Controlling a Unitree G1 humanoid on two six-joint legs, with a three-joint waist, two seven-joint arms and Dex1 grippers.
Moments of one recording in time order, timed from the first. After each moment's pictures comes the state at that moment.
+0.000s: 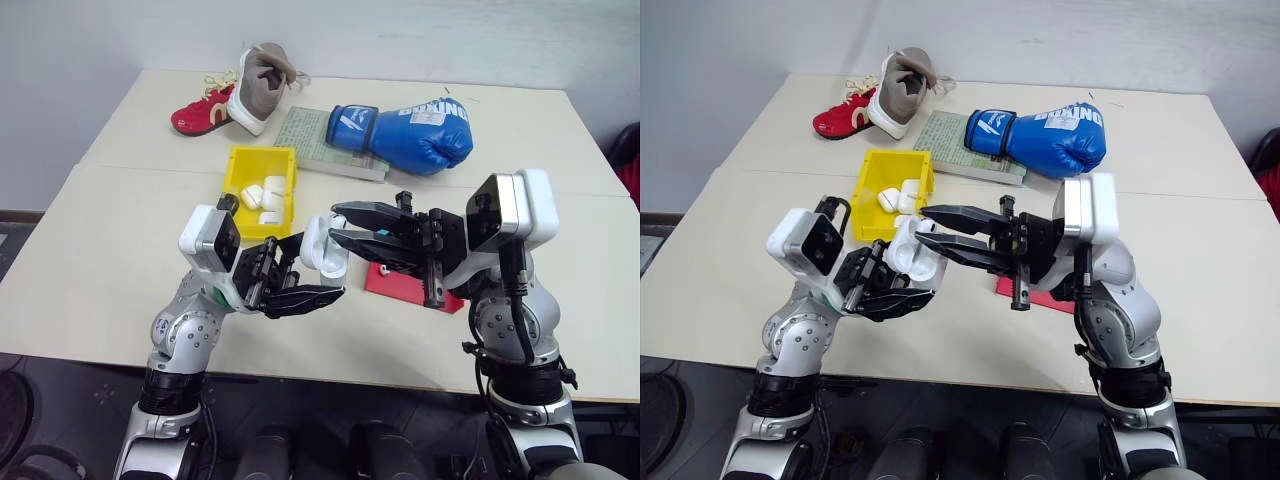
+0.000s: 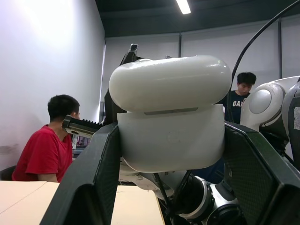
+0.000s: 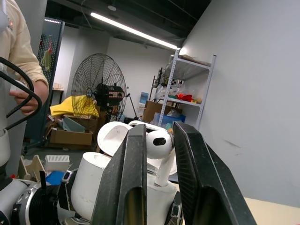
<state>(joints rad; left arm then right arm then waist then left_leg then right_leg) -0.42 0.26 0.01 -0.22 -0.91 0.35 -1.19 -0.53 -0.31 0.01 -0.38 0.75 0.23 1.09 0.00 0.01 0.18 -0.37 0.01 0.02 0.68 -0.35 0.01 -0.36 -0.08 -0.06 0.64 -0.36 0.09</state>
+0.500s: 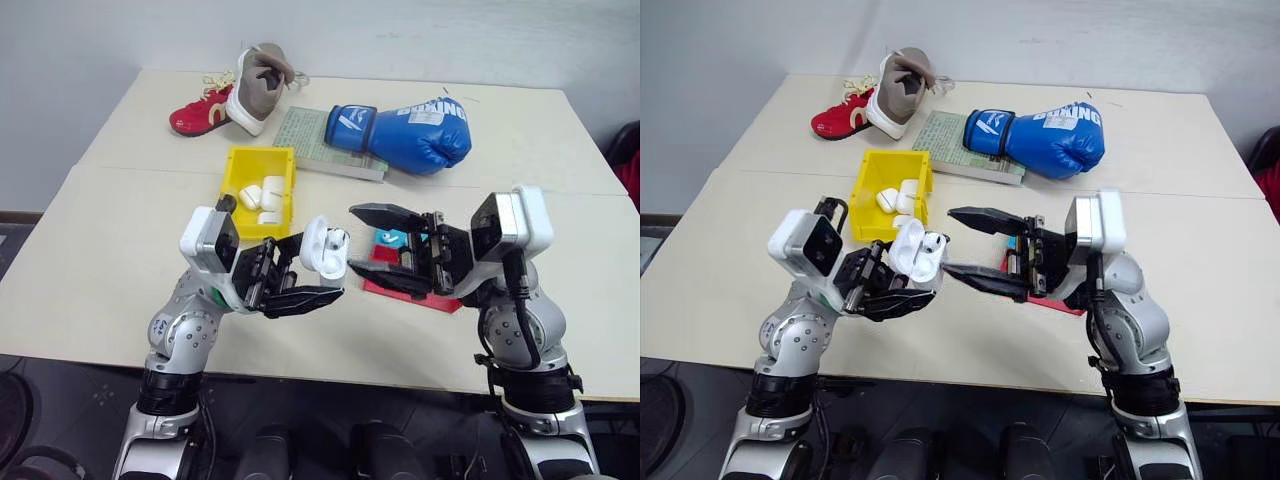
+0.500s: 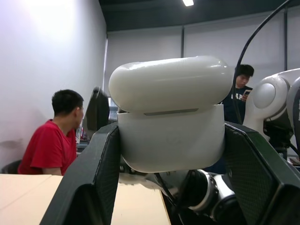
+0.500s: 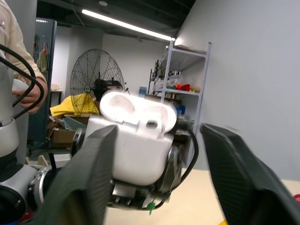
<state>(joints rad) -0.42 0.25 0.03 -0.22 -0.88 0.34 -1.20 -0.44 -0.37 0.01 -0.31 0.77 0.21 1.15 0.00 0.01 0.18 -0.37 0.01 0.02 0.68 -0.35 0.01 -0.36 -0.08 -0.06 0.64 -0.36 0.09</state>
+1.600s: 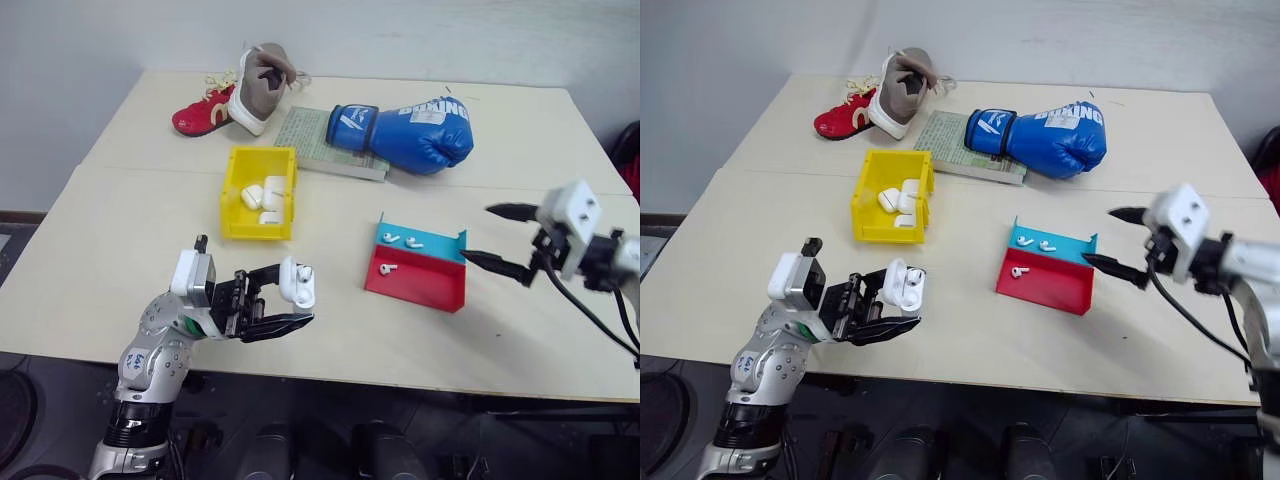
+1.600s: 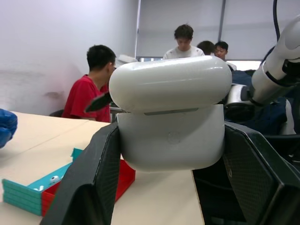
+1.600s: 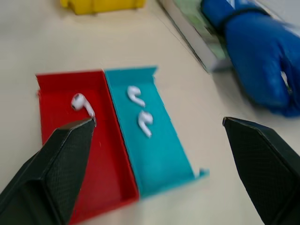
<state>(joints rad) -0.23 0.37 0.06 -0.18 -0.75 0.19 -1.25 -0.45 -0.94 -0.15 -0.03 0.40 0.35 1.09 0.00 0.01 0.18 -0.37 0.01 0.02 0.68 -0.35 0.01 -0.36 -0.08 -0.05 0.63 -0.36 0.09</state>
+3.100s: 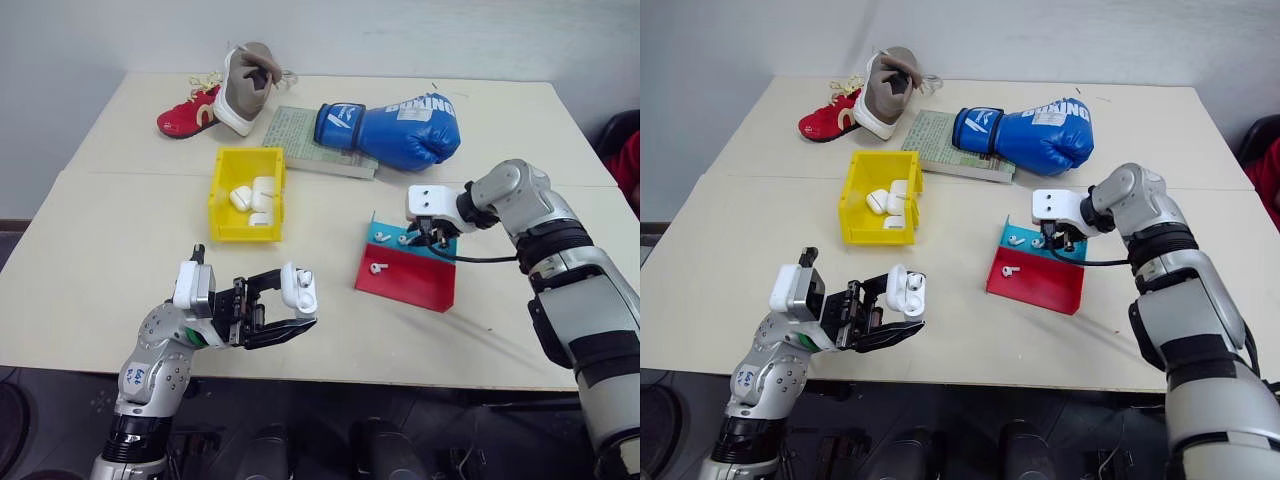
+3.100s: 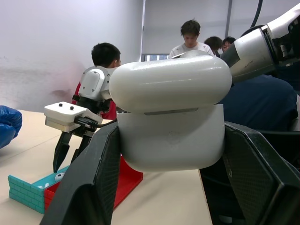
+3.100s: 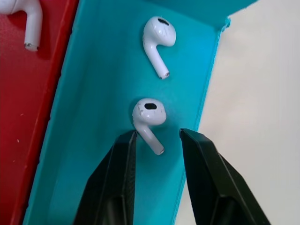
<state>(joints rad) -0.16 0.37 0.05 -0.22 -0.73 0.13 -1.20 -1.25 -0.58 0.43 1.11 -0.34 -0.18 1.26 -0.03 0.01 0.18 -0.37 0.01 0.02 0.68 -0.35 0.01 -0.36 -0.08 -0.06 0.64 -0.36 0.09</state>
